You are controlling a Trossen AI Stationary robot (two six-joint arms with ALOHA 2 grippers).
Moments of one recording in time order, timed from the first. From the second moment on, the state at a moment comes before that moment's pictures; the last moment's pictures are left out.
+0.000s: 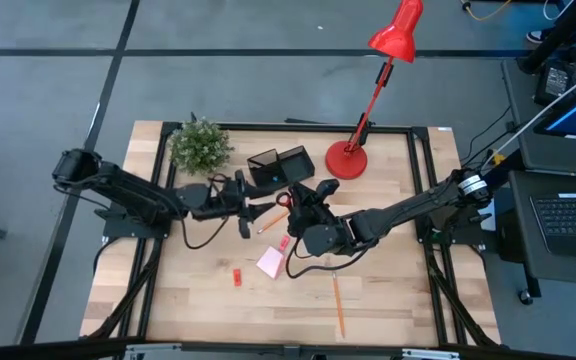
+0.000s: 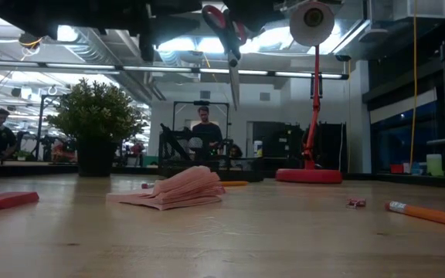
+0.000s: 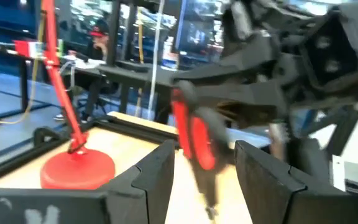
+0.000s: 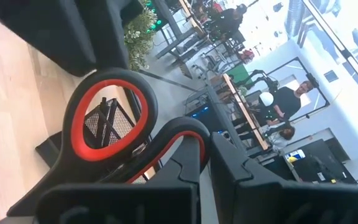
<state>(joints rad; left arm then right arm) -0.14 1.26 0.49 0.86 -0.36 -0.20 0.34 1.77 1.37 -0.12 1.26 -0.41</state>
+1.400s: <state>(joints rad) -0.09 1.37 0.62 0.80 -0.28 -0.17 0.35 1.77 1.38 -0.13 1.31 -0.43</state>
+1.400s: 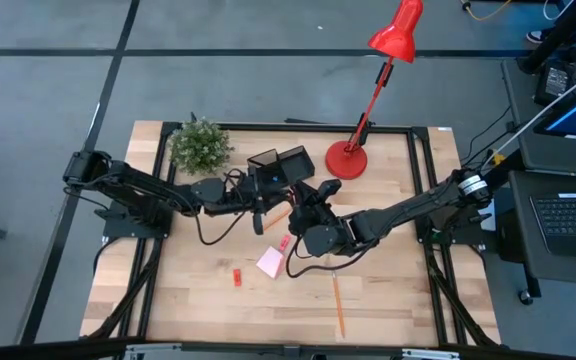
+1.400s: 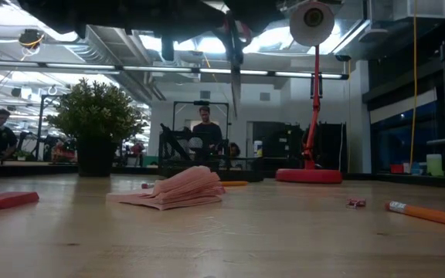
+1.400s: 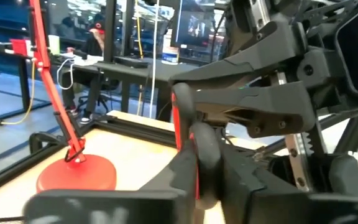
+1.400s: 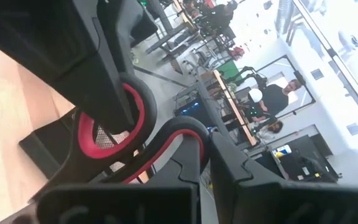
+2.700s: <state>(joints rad) 0.01 1.10 0.59 0.51 -0.37 0.08 0.52 1.74 1.38 -0.59 1.22 0.23</state>
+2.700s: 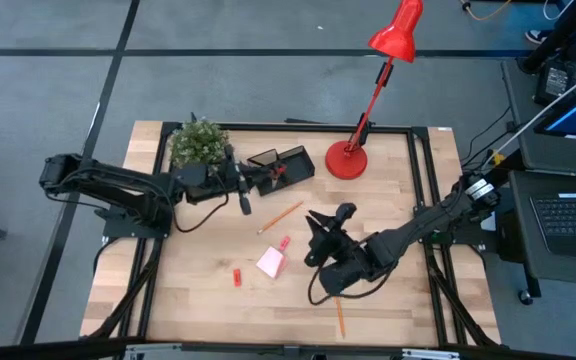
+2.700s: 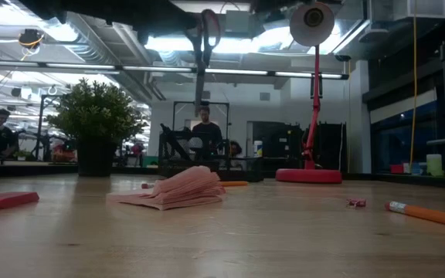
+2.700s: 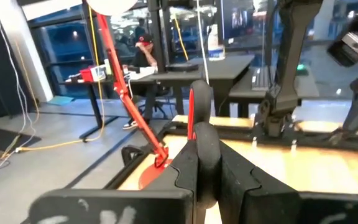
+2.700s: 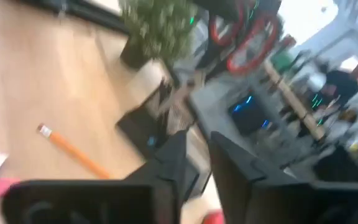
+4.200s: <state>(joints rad) 0.21 1.11 0.59 0.57 -0.29 0.21 0.25 1.71 1.12 0.20 0.38 0.00</state>
